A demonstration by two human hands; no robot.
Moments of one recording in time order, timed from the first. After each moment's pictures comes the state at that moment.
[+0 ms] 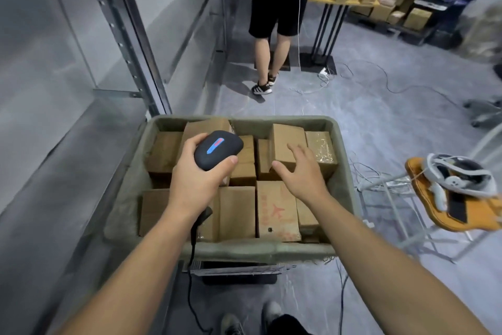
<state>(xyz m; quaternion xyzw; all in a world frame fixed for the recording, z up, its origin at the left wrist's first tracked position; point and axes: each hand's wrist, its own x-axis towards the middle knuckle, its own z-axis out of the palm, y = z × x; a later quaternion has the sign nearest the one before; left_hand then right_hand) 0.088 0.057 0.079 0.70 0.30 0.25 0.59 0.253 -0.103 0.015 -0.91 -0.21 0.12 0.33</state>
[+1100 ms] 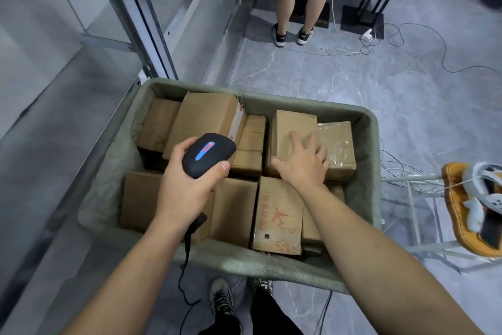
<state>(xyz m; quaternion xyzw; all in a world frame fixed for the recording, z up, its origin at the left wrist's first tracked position) 0.130 0.072 0.018 0.62 0.43 0.22 0.61 0.330 -0.038 -0.053 -0.96 -0.18 0.18 0.11</state>
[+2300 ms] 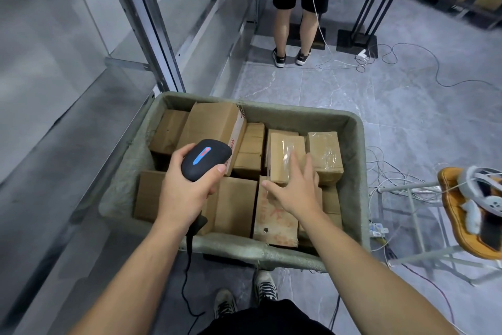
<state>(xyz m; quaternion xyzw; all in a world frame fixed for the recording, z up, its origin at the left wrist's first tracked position) 0.100 0.043 0.043 0.63 0.41 0.26 0.60 0.270 -0.097 -0.032 -0.92 -0.21 0.23 0.23</state>
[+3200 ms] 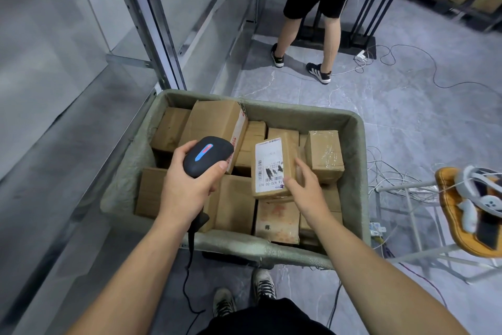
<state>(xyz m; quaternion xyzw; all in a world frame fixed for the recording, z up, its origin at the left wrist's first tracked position) 0.094 0.046 0.044 0.63 0.41 0.26 0.61 0.267 -0.116 -0.035 -0.81 -0.12 0.31 0.49</state>
